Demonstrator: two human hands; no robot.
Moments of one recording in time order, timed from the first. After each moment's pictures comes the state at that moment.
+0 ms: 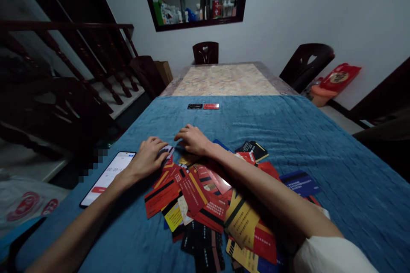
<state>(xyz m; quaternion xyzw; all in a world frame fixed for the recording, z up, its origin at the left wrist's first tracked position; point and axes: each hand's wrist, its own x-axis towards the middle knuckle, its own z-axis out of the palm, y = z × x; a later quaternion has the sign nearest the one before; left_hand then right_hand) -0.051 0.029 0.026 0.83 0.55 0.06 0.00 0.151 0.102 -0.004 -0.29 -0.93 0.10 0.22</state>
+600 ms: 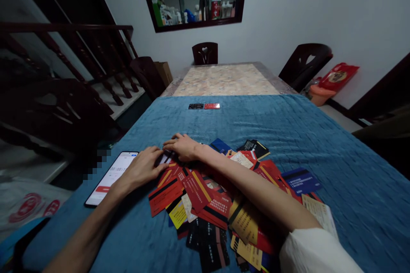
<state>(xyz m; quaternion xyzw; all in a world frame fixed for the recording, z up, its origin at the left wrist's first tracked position) -0.065 0.008 0.023 0.82 0.57 -0.01 0.03 0.111 0.091 -0.008 -0.23 -0.97 0.07 0.08</state>
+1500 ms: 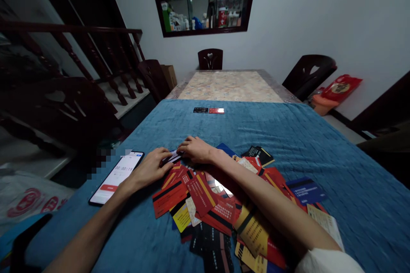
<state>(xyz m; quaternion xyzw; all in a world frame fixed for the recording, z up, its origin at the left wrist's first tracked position) -0.066 0.010 0.017 0.83 0.54 0.09 0.11 0.137 0.095 -0.017 -0.21 -0.97 0.06 0.12</state>
